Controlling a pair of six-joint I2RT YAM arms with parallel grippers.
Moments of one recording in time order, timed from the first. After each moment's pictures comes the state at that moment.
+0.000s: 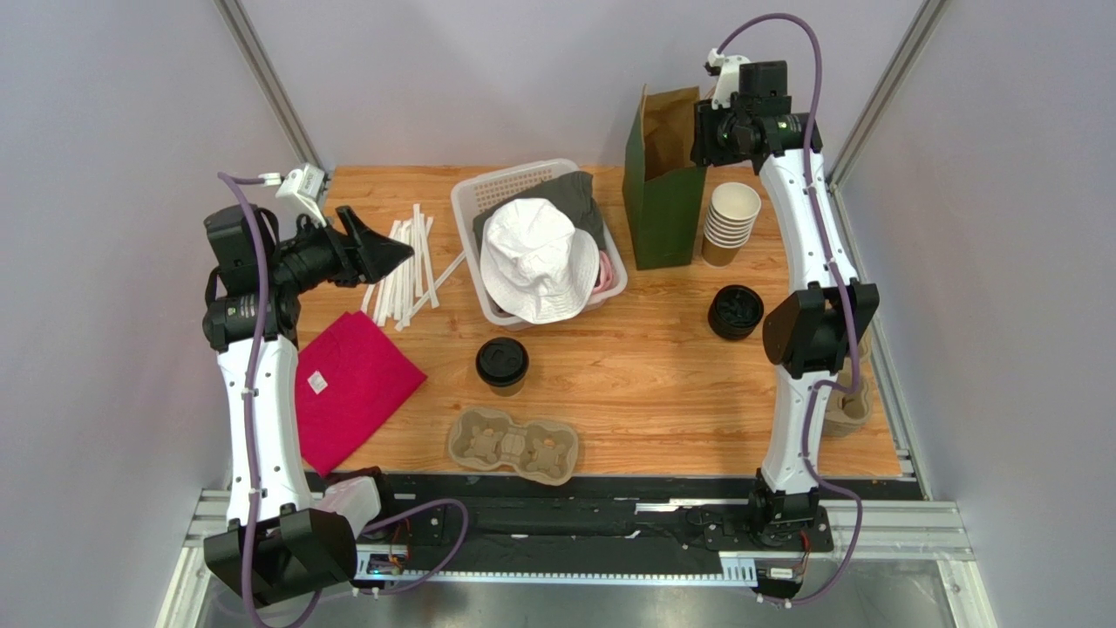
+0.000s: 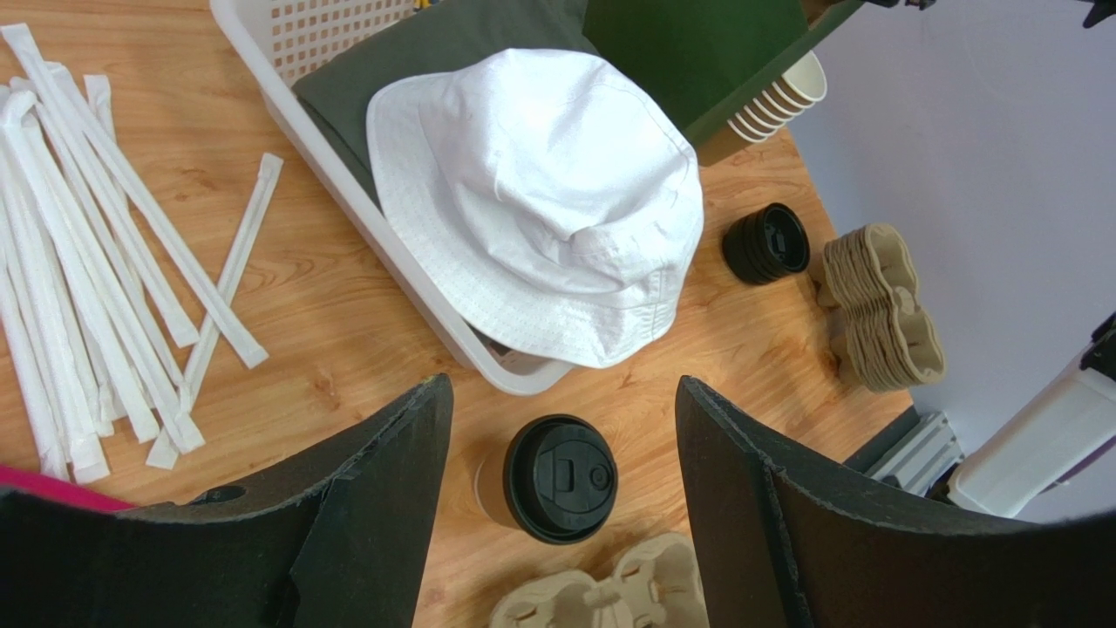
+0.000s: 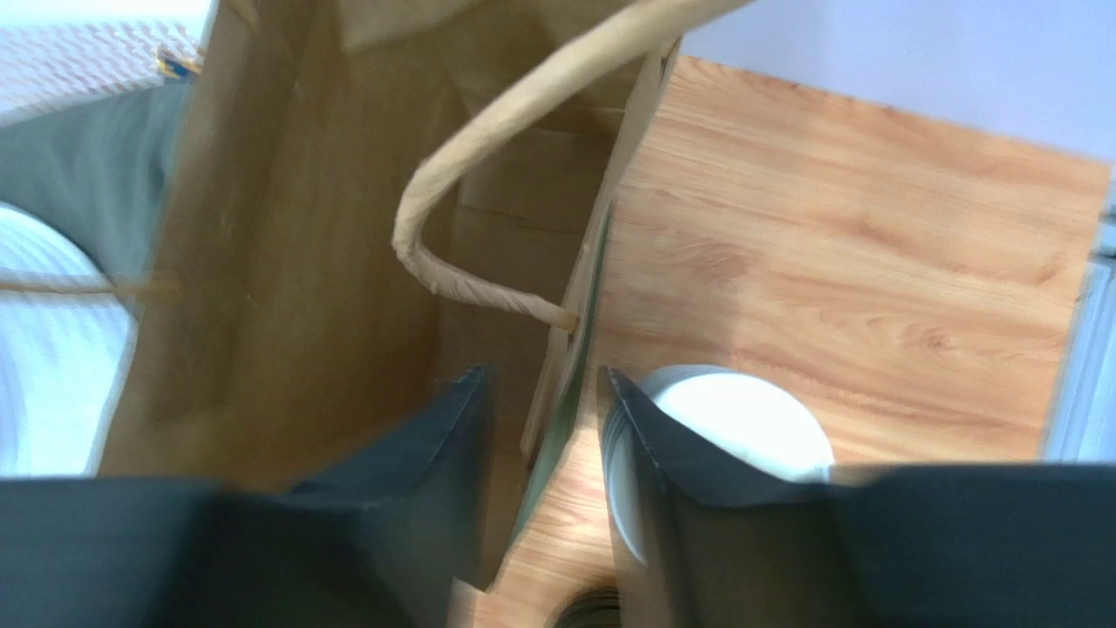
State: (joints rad) left arm 0.30 1.06 1.21 -0.57 0.90 -0.22; right arm 0.11 2.14 2.40 -0.89 -0.14 -0.07
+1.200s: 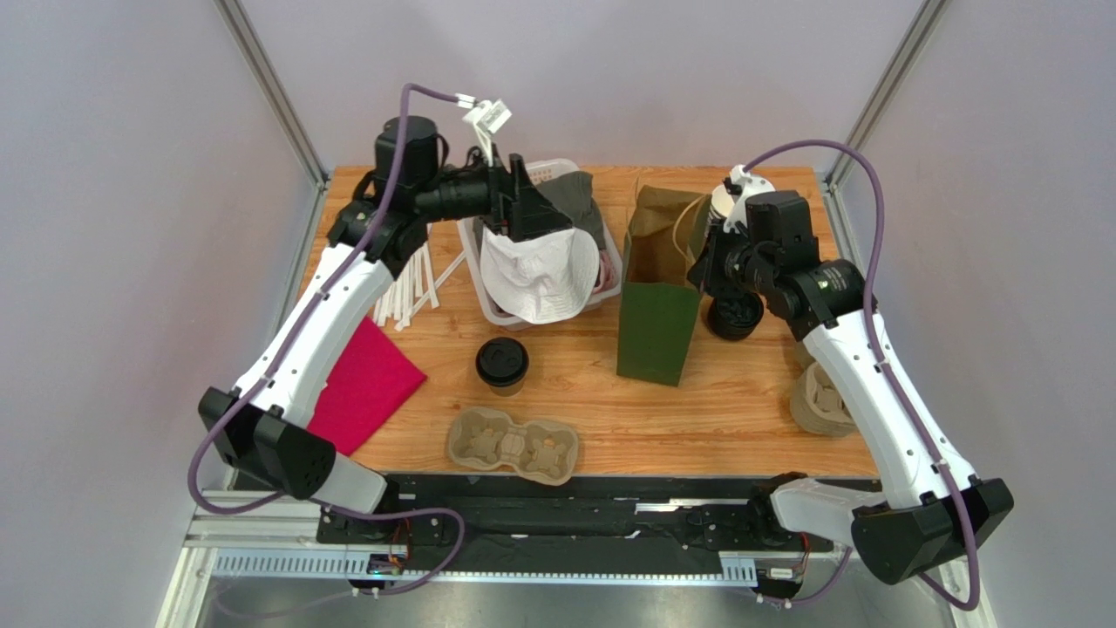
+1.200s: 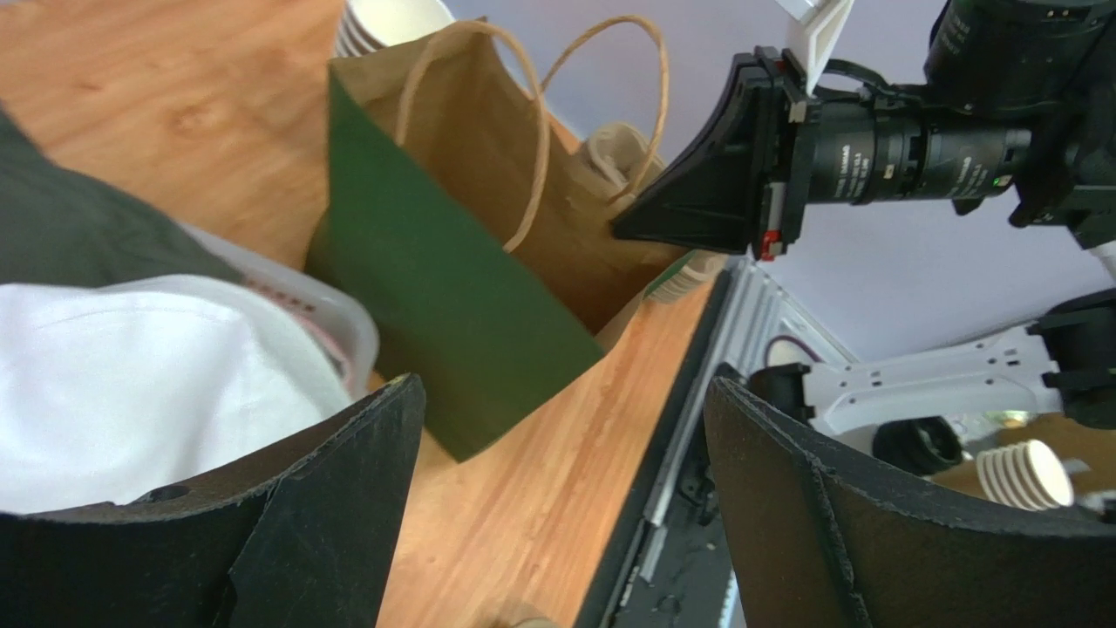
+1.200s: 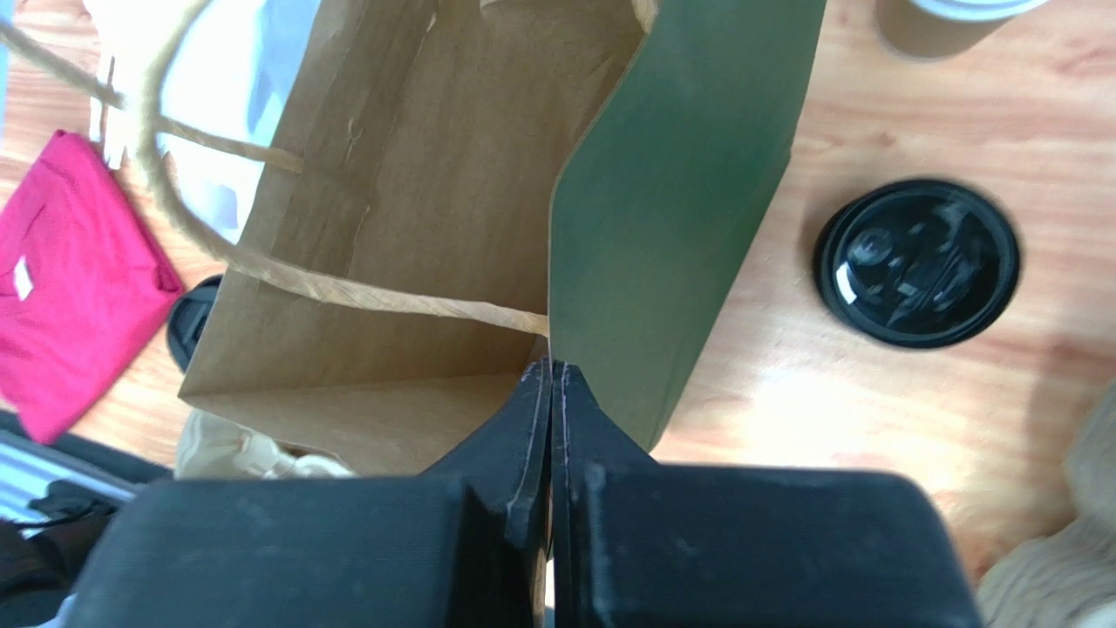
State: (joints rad) left arm -0.39 1.45 1.62 -0.41 0.79 -0.35; right arm 0.34 1.20 1.36 -0.81 -0.07 0.32
